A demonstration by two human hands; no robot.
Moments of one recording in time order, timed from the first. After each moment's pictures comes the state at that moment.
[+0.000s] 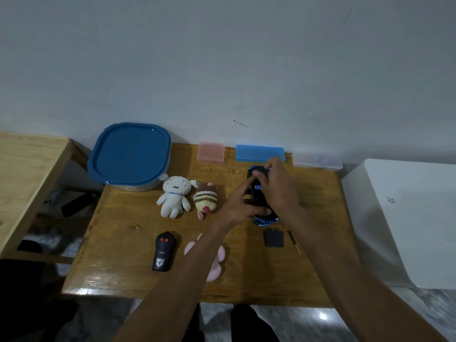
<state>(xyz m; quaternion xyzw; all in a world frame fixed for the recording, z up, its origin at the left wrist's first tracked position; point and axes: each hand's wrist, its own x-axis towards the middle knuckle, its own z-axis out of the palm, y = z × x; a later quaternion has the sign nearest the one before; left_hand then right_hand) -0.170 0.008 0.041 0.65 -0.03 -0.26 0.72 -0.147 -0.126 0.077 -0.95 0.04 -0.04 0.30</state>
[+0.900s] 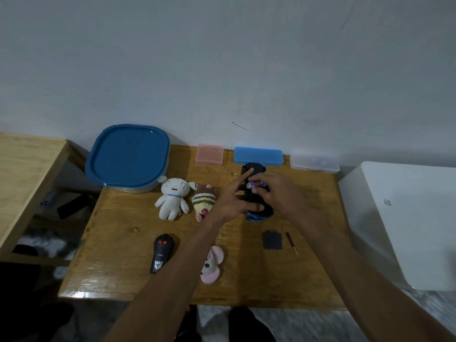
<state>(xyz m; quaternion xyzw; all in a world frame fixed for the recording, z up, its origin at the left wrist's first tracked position) -0.157 0.021 0.042 0.64 -0.01 -0.26 0.72 -0.148 -0.147 0.085 -0.96 -0.14 0.01 0.25</state>
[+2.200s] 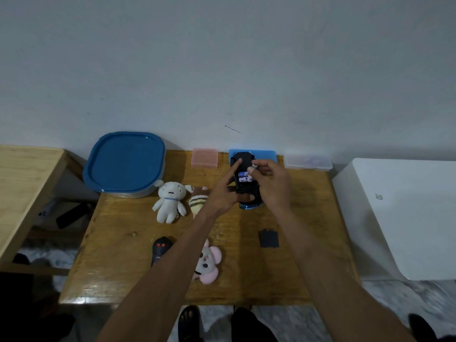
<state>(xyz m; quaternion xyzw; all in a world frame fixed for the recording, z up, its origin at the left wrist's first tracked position) -0.145 0.025 0.048 0.69 -0.03 -0.20 0.70 -0.155 -0.116 0.098 -0.82 0.12 -0.10 0.55</state>
